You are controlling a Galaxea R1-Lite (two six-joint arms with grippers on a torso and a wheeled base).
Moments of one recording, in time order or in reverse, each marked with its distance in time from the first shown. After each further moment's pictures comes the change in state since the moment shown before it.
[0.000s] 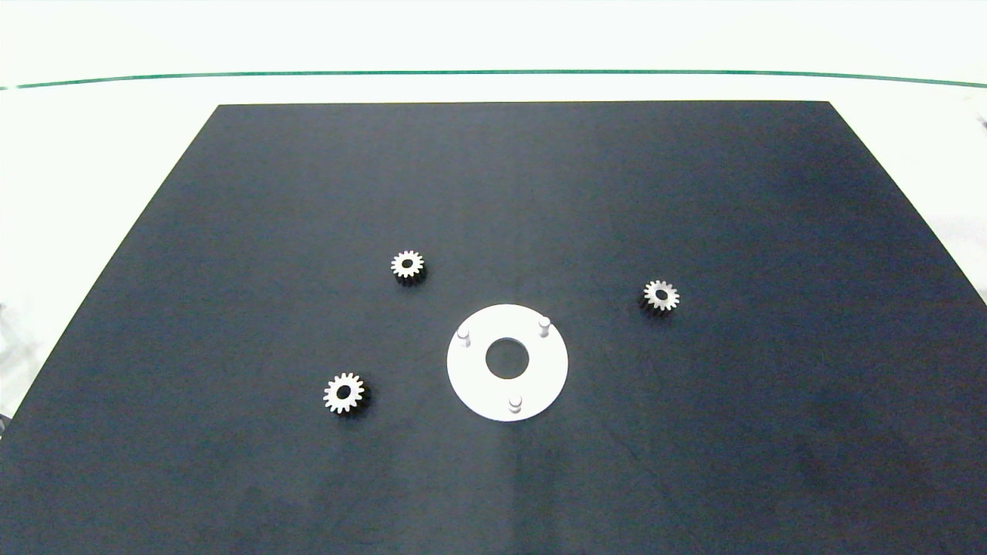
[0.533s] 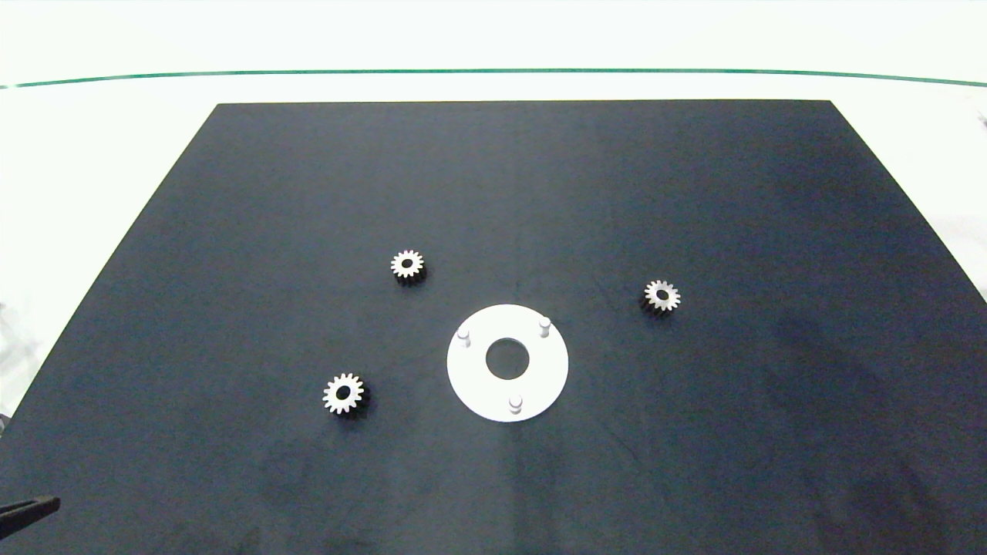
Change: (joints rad) left arm -0.115 0.330 -0.027 -0.157 -0.015 -0.011; right arm 0.007 0.344 -0.145 -0.127 -0.004 0.031
